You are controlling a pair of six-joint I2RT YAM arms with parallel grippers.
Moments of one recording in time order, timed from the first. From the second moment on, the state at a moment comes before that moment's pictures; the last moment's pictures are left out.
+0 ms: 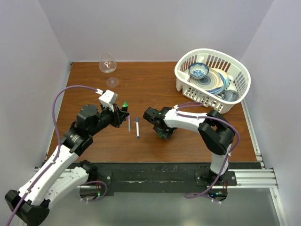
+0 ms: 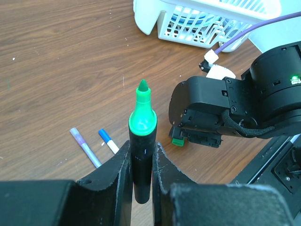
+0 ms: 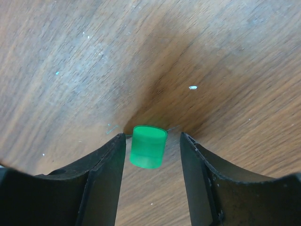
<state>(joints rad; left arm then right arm) -0.53 0.74 0.75 -0.28 0.16 -0.24 0.91 1.87 1.24 -0.88 0.43 1.68</state>
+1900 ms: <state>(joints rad) -0.53 0.73 0.73 -0.25 0.21 -0.26 0.91 1.74 1.05 -0.51 0.38 0.87</state>
